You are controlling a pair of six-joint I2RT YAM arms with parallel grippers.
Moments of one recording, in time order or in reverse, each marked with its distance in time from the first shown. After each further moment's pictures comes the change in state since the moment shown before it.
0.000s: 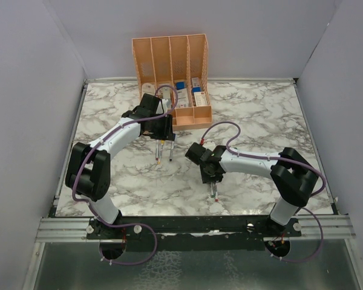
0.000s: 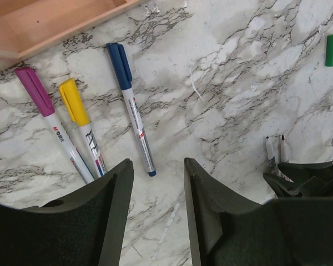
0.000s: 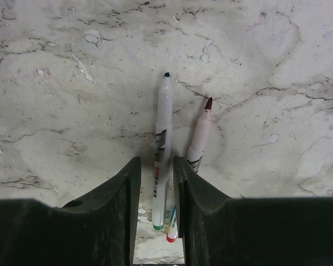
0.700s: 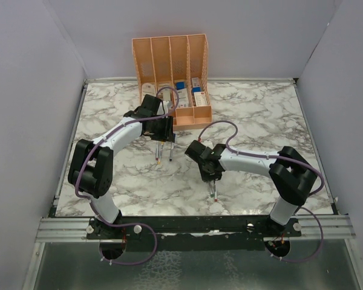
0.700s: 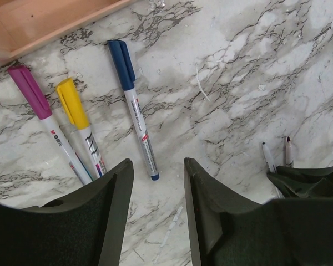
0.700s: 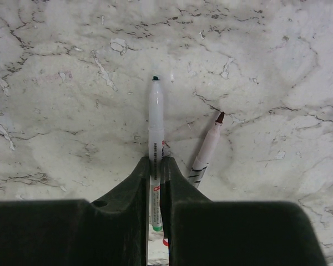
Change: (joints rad) left arm 0.003 0.042 0.005 0.004 0.012 0.003; right arm -0.023 0.015 0.011 0.032 -0.042 -0.076
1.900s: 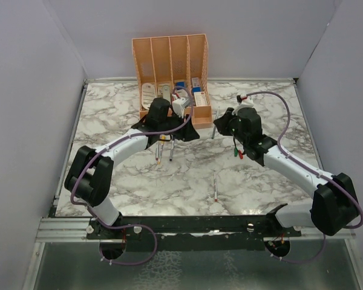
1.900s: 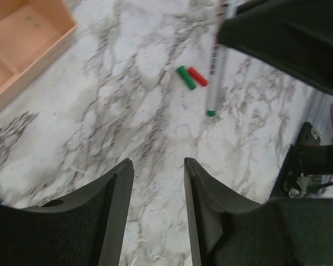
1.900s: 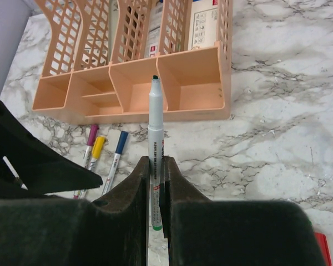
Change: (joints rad) left arm -0.109 -0.078 -0.151 0.487 0.233 -0.034; right arm -0.391 -0.410 -0.174 0.762 -0.131 -0.203
